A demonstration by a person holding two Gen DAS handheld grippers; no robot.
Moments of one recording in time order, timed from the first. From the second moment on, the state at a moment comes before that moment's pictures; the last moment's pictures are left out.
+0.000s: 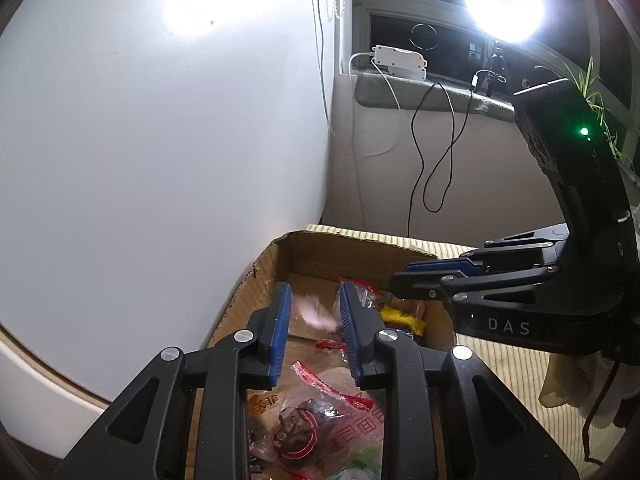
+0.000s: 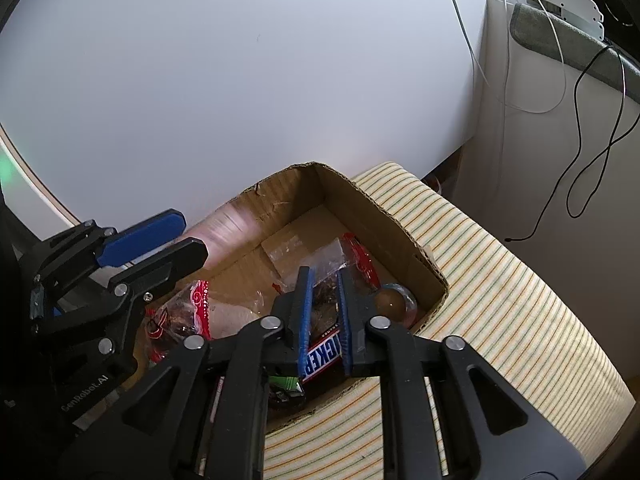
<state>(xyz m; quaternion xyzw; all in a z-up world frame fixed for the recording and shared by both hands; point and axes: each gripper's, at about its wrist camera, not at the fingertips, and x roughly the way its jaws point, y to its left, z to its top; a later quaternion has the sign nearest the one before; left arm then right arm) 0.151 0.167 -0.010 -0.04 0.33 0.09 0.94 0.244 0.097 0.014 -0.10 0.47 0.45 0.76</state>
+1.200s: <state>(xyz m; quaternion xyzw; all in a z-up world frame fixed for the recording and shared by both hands) 0.092 0.161 0.011 -0.04 0.30 0.12 0.94 0.198 0.068 0.053 -0.14 0.39 0.41 0.81</state>
